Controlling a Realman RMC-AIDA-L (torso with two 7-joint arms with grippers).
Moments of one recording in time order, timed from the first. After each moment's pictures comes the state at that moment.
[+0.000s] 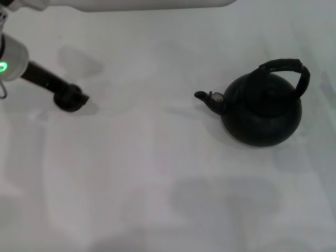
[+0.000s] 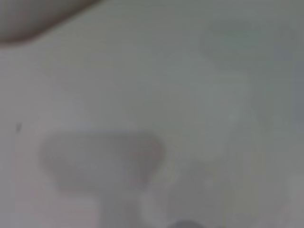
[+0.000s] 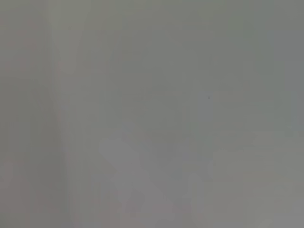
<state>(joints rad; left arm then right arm) -0.61 -2.07 1.21 1.15 -0.48 -1.38 0.71 0.19 2.02 -2.10 -0.23 0.56 -1.23 0.31</state>
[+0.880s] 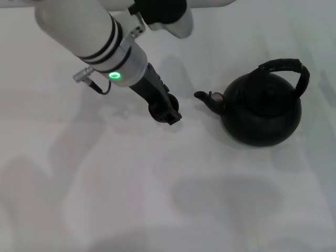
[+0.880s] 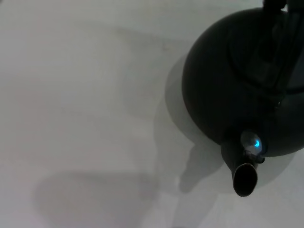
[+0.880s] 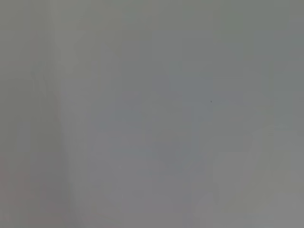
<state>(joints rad) -0.80 -2.08 1.74 1.13 -0.72 -1.25 0.70 0.20 2.02 -2.10 -0.24 0.56 -1.23 0.31</state>
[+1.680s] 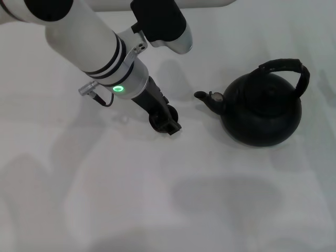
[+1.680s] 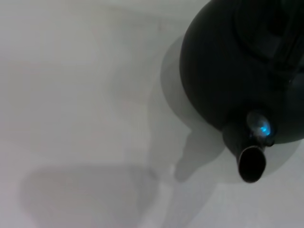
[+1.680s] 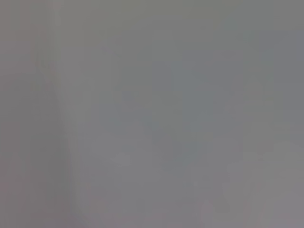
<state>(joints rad) -0.81 -2.08 1.79 1.00 -0.77 -1.16 0.72 0.20 2.03 -2.10 -0.25 0.56 -1.23 0.31</state>
